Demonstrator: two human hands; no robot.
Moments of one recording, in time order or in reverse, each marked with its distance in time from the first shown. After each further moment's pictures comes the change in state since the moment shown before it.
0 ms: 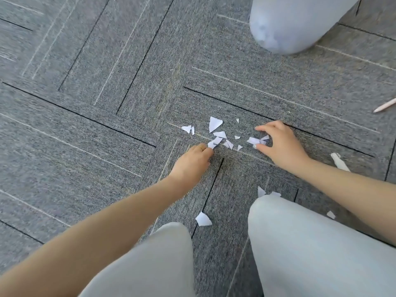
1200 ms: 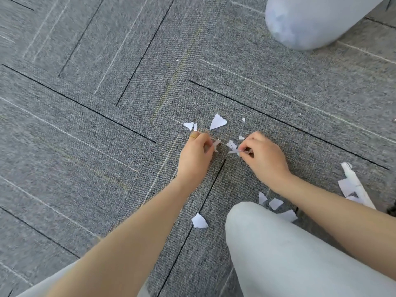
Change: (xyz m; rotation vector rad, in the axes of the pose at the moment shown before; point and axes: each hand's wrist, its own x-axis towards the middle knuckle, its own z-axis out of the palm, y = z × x) left_hand 0.019 0.011 0.008 -0.498 0.346 -0.320; right_hand -0.001 -0.027 0.035 0.007 0.034 -0.171
